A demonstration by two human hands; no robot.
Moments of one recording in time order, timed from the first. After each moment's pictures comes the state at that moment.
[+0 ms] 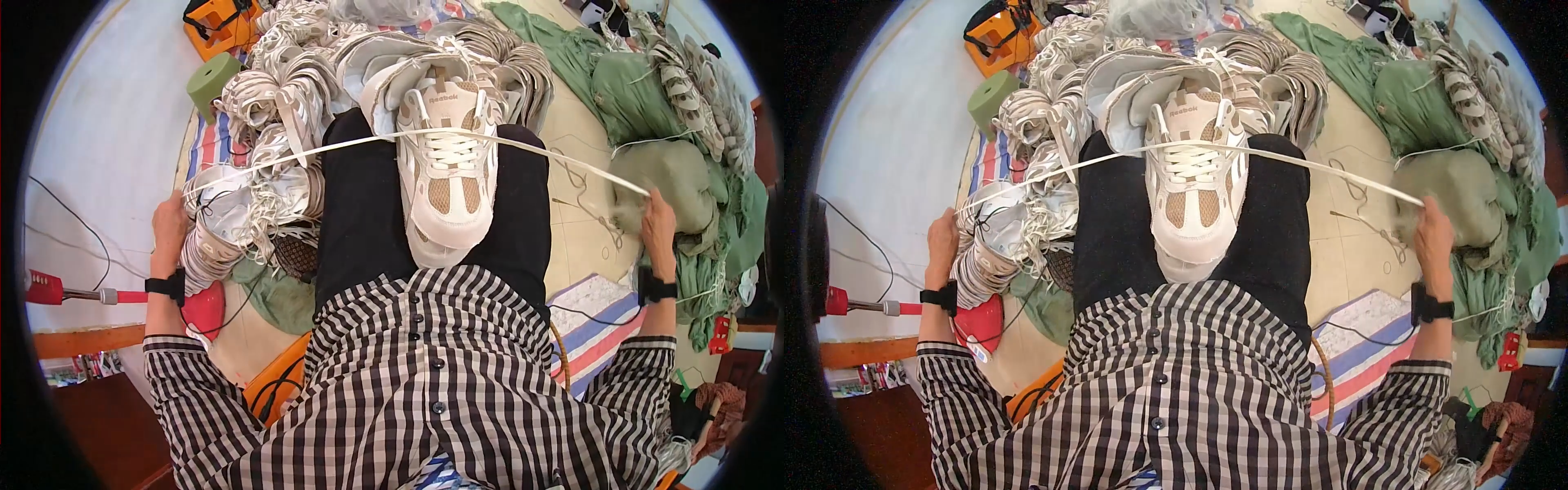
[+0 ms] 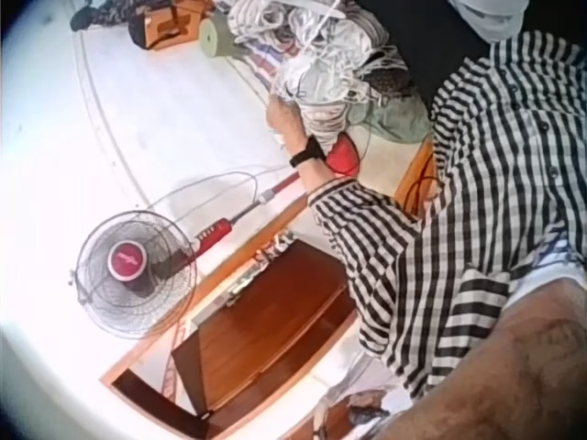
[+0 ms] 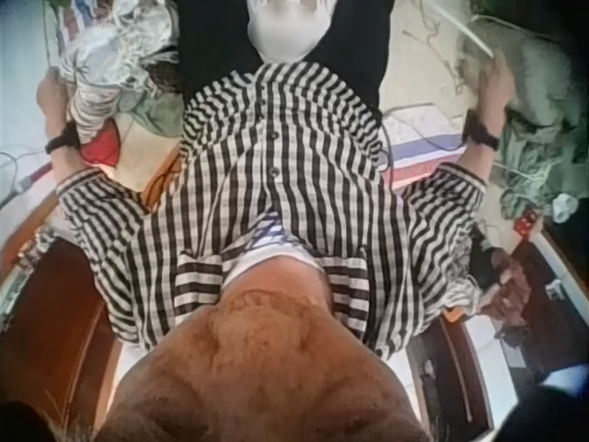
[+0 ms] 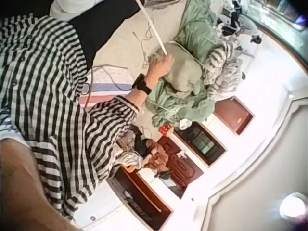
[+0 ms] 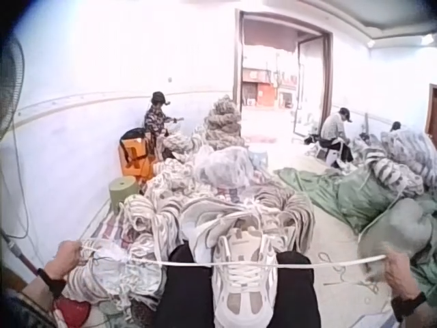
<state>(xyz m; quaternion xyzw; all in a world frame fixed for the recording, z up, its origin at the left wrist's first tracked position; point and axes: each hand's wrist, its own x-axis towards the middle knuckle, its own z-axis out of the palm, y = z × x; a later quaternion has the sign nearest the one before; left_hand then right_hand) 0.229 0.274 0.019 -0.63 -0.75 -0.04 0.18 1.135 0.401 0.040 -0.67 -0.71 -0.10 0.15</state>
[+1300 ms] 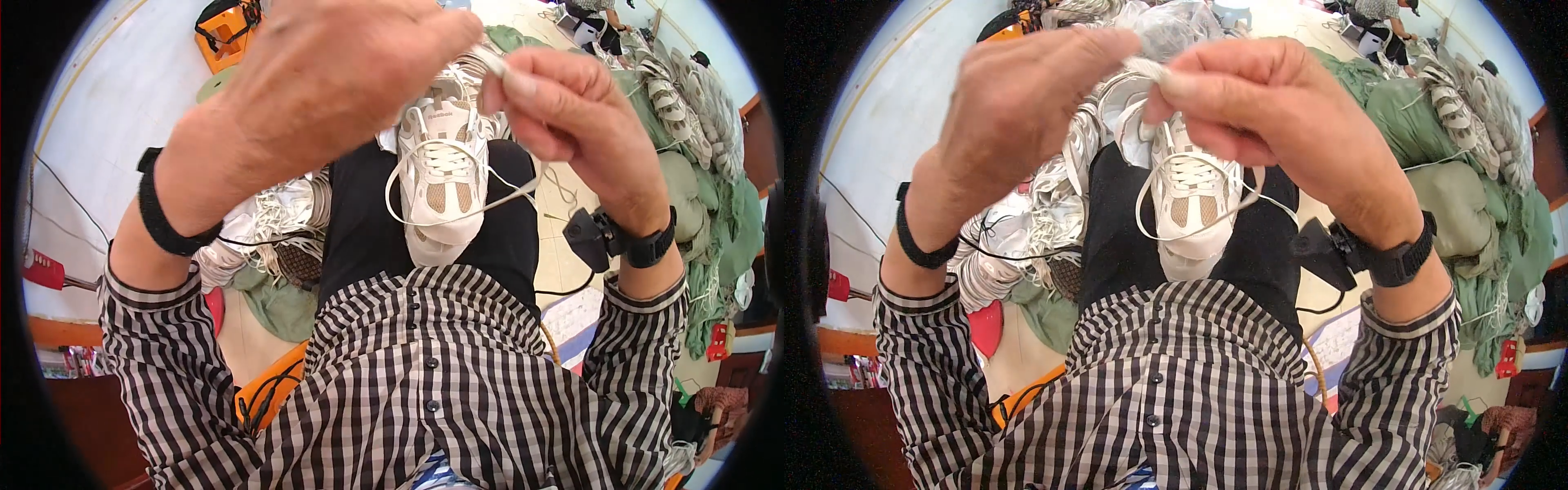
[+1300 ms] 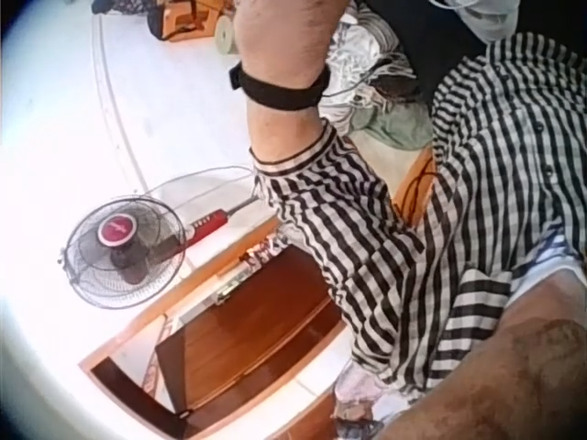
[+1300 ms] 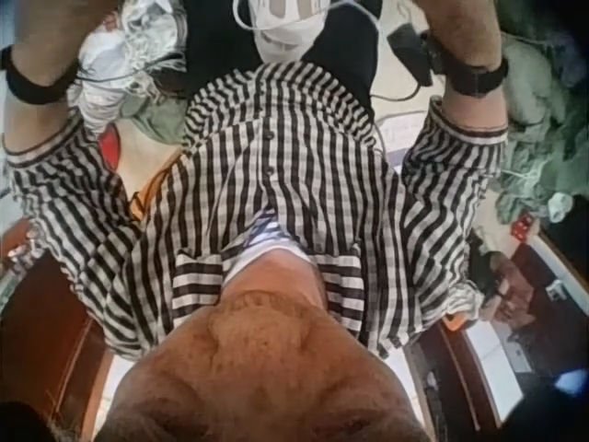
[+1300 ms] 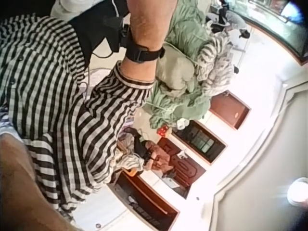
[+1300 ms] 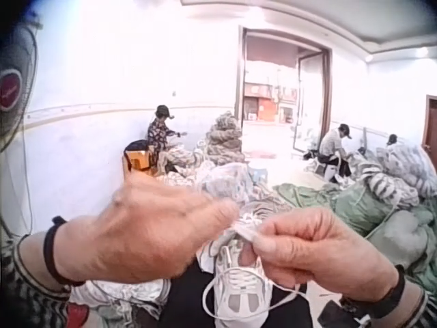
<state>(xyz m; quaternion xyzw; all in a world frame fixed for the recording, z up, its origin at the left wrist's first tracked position) 0.590 0.342 0.268 -0.88 -0.19 -0.25 0.37 0.830 0.365 0.244 -0.20 -0.77 0.54 0.28</state>
